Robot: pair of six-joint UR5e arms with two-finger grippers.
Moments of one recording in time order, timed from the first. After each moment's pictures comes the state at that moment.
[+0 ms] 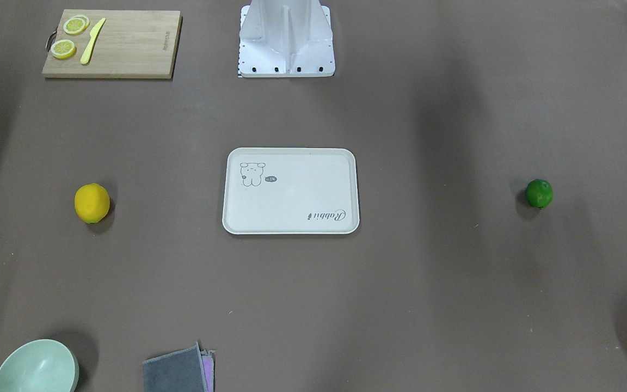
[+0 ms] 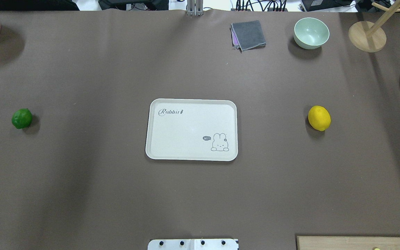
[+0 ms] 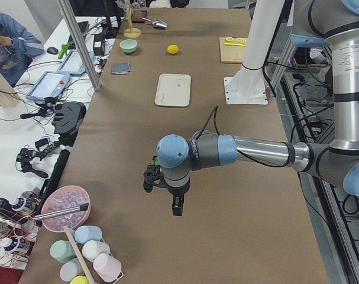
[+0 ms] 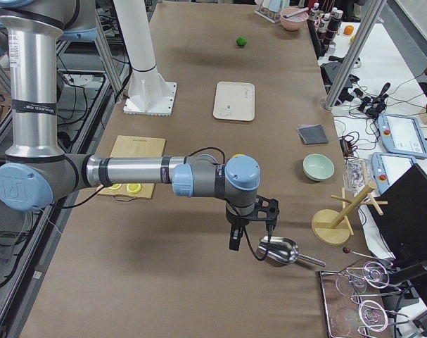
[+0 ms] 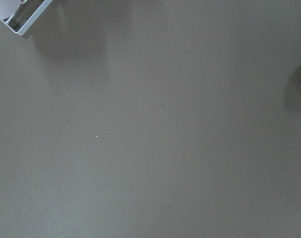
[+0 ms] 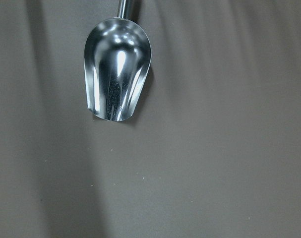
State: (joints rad) left arm -1.67 -1.41 -1.86 -1.27 -2.33 0.26; right arm 1.61 -1.63 1.70 -1.60 2.26 0.17
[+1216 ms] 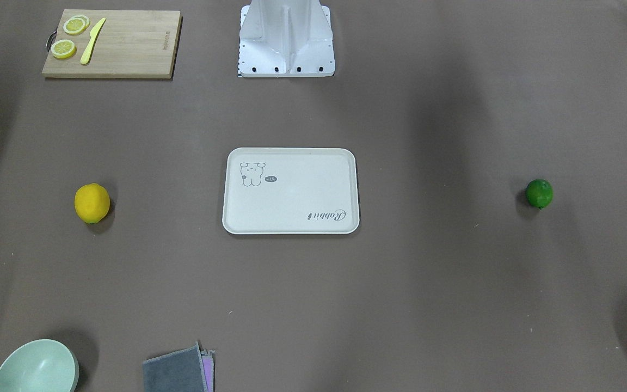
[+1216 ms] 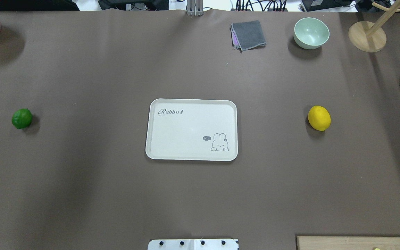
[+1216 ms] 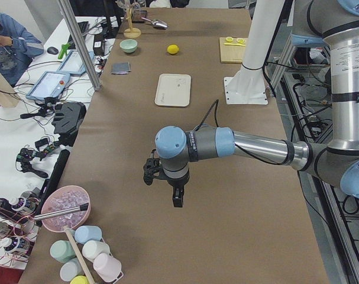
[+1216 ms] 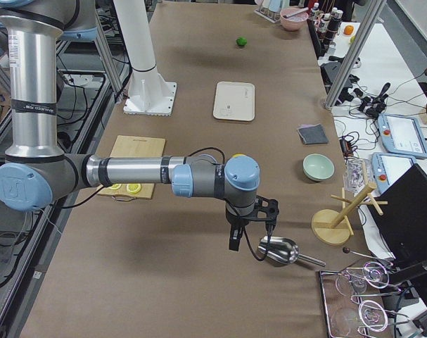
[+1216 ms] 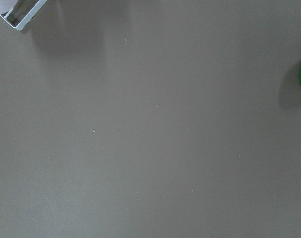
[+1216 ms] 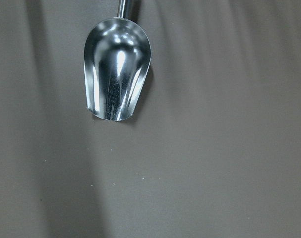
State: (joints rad) left arm -1.62 -1.41 -1.91 -1.25 -2.34 0.16; right arm 1.61 -1.63 1.70 -1.60 2.26 0.17
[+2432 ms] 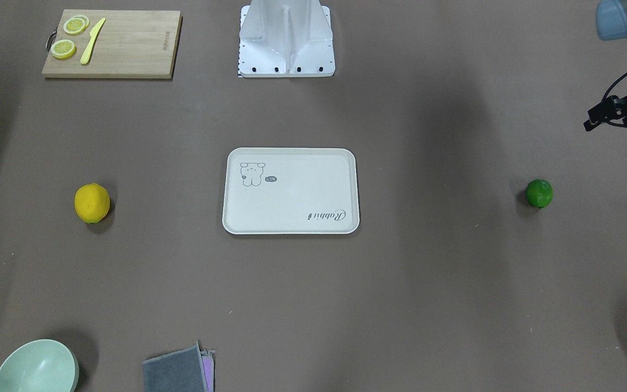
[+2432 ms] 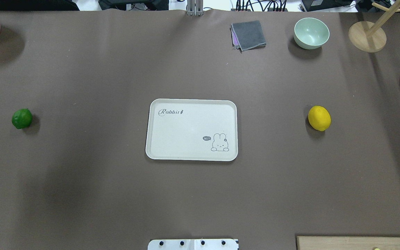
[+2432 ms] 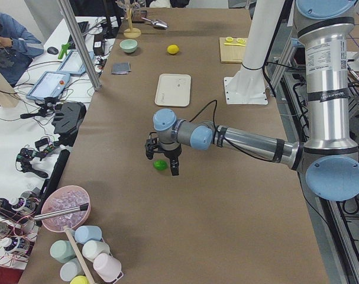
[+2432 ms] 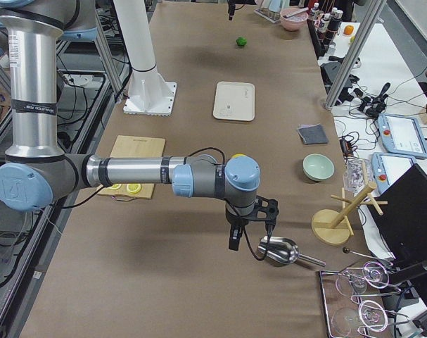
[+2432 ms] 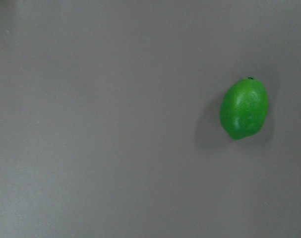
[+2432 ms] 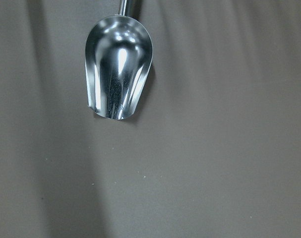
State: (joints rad) left arm -1.17 -1.46 -1.89 -1.63 -2.34 -0.58; right arm 1.60 -1.63 1.70 -1.61 2.26 0.17
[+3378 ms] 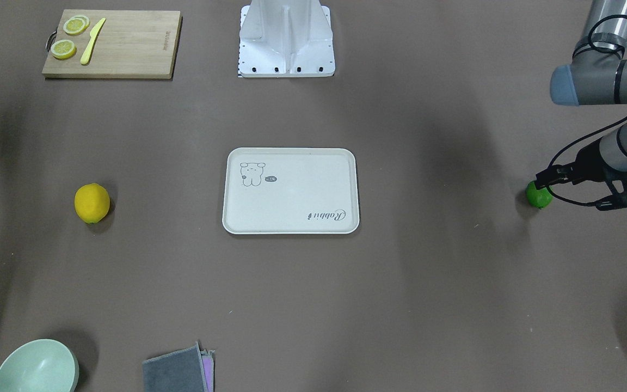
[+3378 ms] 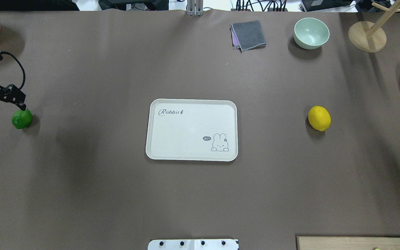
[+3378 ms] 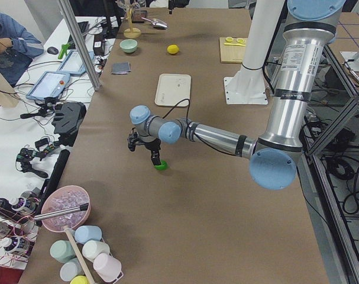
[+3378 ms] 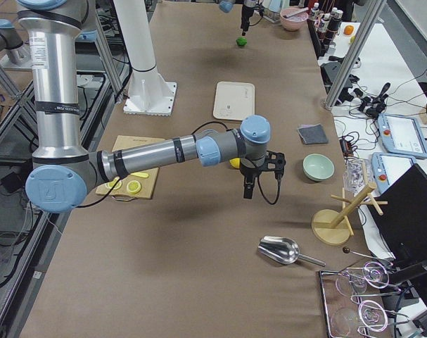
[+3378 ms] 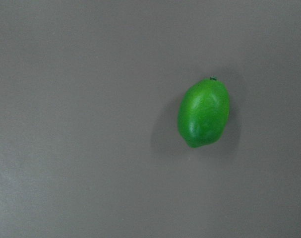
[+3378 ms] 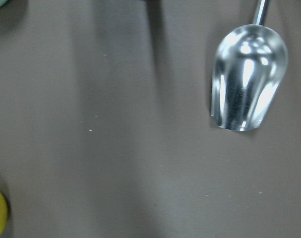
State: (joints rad) left arm -1.10 -1.74 -1.57 -1.70 -2.33 -0.62; right arm 1.30 -1.53 1.80 -1.45 2.37 0.58
